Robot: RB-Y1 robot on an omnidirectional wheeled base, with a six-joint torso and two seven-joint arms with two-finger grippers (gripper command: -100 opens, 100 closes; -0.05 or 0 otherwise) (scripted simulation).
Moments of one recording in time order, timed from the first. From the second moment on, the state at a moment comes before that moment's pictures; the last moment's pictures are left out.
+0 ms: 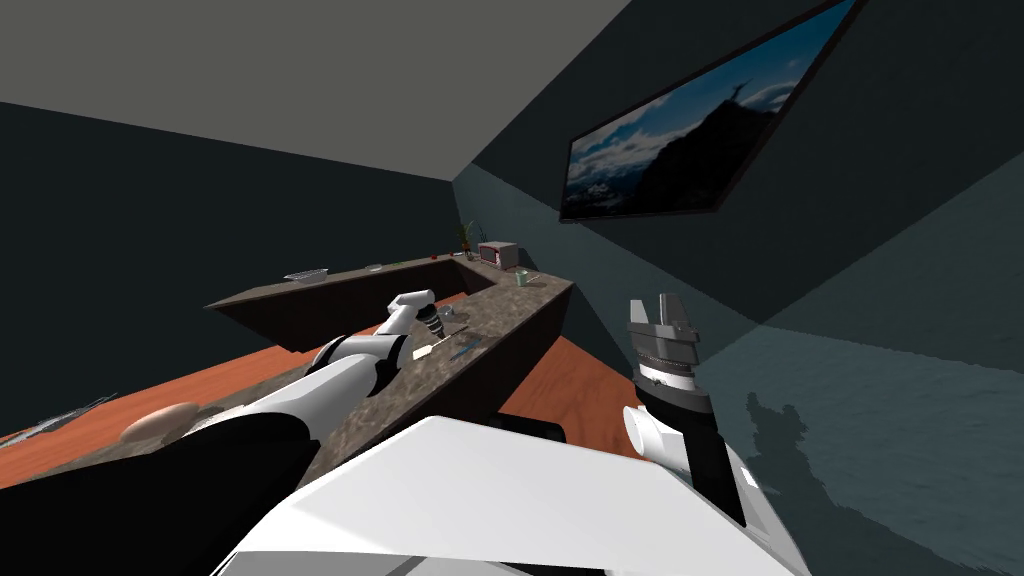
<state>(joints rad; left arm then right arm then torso) -0.75 0.71 0.23 -0.67 0.43 1.46 0.40 0.45 -0.04 -0.06 -2.27 0.08 -0.56 -0.05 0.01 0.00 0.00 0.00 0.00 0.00</state>
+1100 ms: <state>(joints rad) -0.85 0.65 0.26 -0.49 0.39 1.46 0.33 0.45 -0.04 -0.06 -2.27 0.08 -0.56 -0.05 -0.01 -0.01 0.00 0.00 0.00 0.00</state>
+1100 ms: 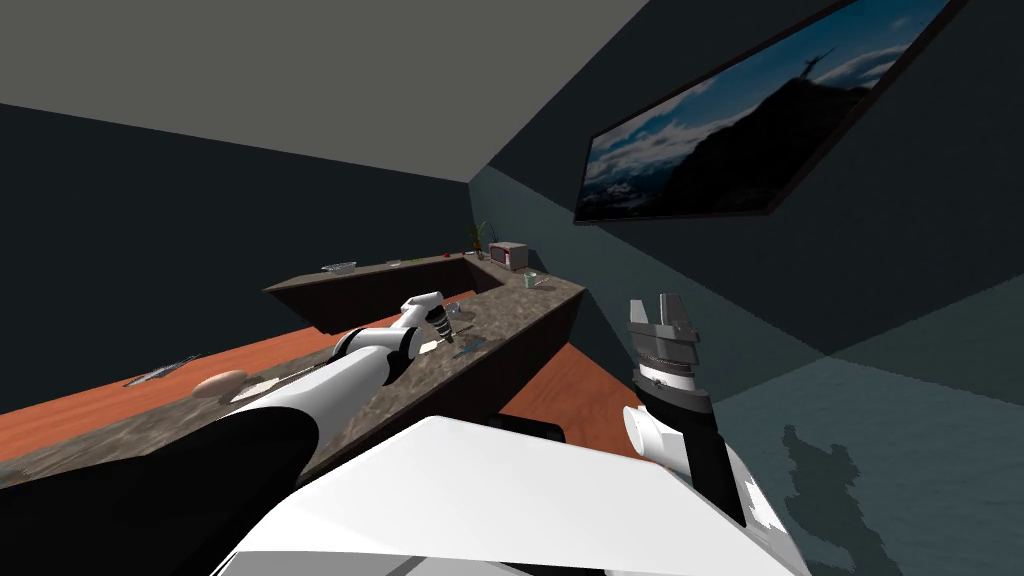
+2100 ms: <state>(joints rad) -0.81 0.69 0.22 -0.50 0.44 1.43 0.32 0.45 -0.04 -0.06 -2.27 0.08 -0.56 -0.05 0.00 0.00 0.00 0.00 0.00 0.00</state>
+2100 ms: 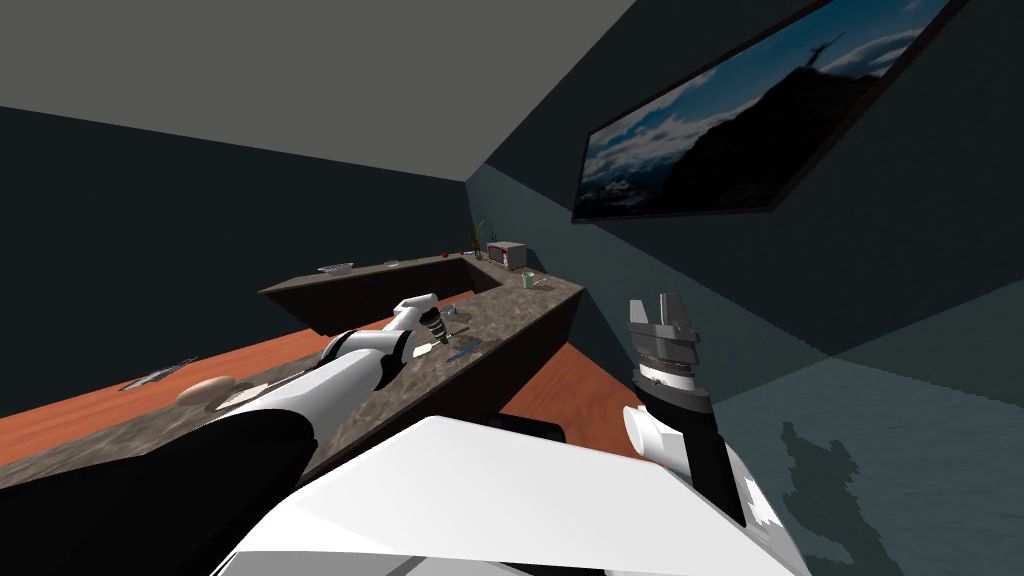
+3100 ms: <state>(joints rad) -0.56 0.84 0.12 -0.67 0.72 1.37 0.37 0.45 -0.04 -0.06 -2.27 0.08 -0.56 -0.05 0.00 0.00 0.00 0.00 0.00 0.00</state>
